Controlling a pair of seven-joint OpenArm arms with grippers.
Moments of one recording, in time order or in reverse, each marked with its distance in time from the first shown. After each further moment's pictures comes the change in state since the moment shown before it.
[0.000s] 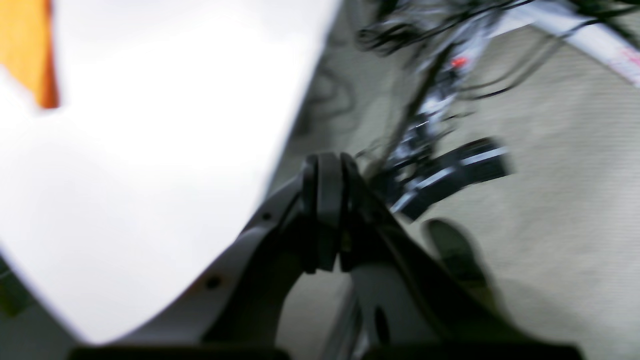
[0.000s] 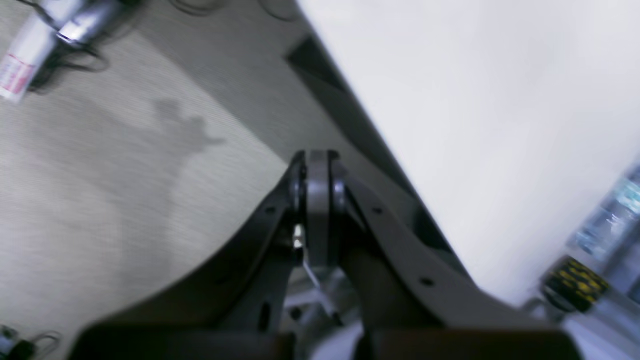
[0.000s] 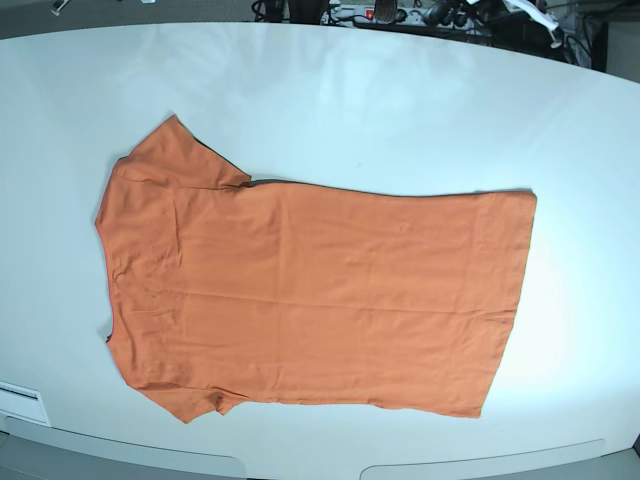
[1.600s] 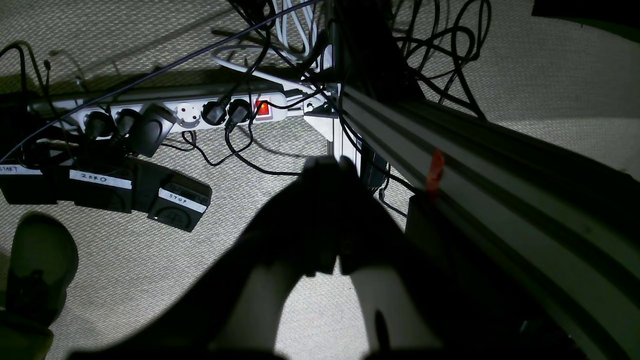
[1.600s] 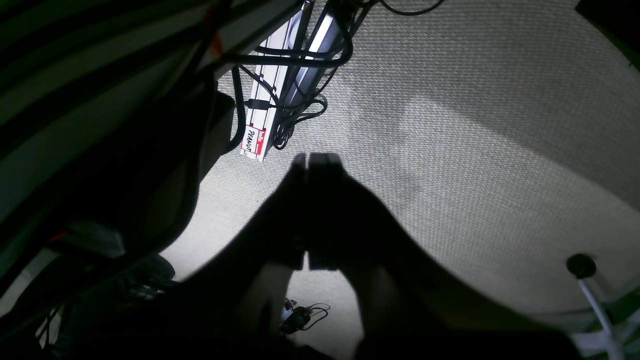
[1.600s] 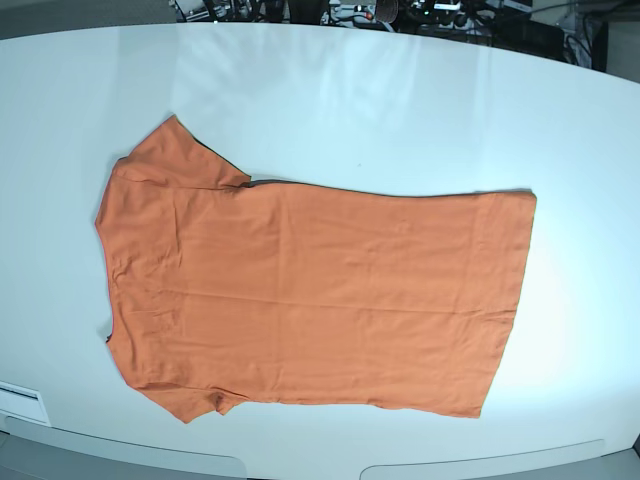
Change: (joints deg) left arm -64.1 43.1 10.3 -108.8 -40.3 -9.5 -29.9; right arm 63.6 -29.7 -0.9 -100.7 22.1 13.6 23.1
